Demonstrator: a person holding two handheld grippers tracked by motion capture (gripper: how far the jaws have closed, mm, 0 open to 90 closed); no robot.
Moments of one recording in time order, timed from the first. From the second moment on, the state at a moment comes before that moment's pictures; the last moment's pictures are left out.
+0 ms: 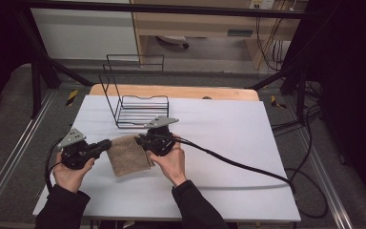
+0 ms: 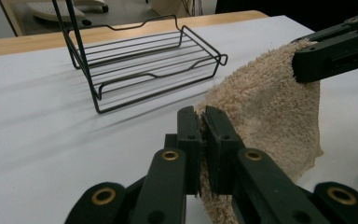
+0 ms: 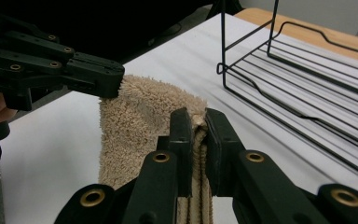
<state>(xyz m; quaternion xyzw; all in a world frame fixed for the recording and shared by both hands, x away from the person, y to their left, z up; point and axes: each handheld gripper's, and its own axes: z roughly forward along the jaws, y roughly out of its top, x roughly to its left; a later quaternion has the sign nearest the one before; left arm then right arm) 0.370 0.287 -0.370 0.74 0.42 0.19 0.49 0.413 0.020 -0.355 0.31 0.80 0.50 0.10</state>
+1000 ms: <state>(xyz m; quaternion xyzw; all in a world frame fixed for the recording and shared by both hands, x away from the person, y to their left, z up) 0.381 0.277 -0.322 0.72 0.40 0.22 0.53 0.411 0.001 -0.317 0.31 0.76 0.55 0.14</state>
